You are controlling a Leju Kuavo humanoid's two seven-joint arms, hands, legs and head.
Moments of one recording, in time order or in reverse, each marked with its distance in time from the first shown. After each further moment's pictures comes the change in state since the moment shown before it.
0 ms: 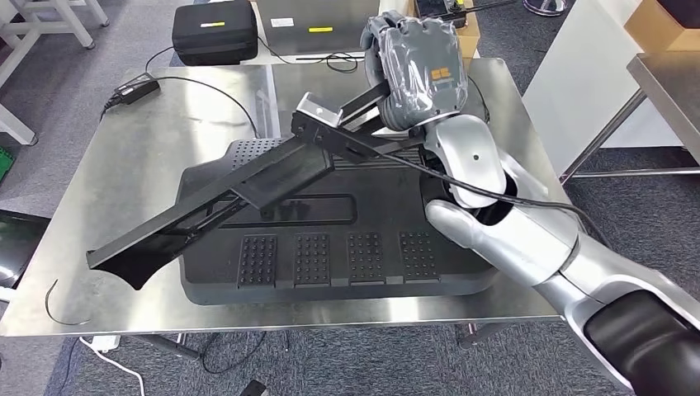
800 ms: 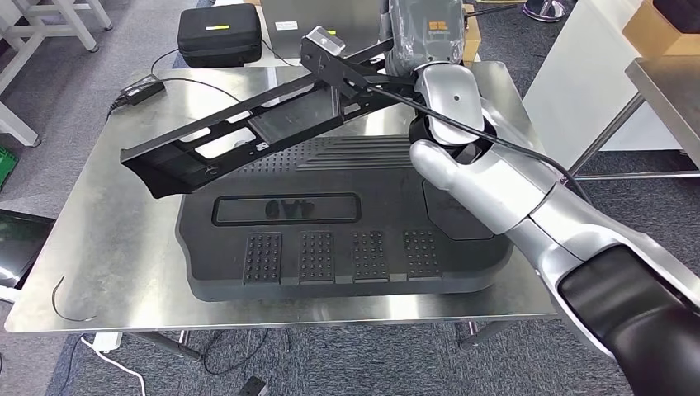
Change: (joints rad) left arm -0.008 -0.004 -0.002 0.000 0.015 0.002 -0.028; right arm -0.160 0.112 0.016 0.391 -0.043 -0.041 0.047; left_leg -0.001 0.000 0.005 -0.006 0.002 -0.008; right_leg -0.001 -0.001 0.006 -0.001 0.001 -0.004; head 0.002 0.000
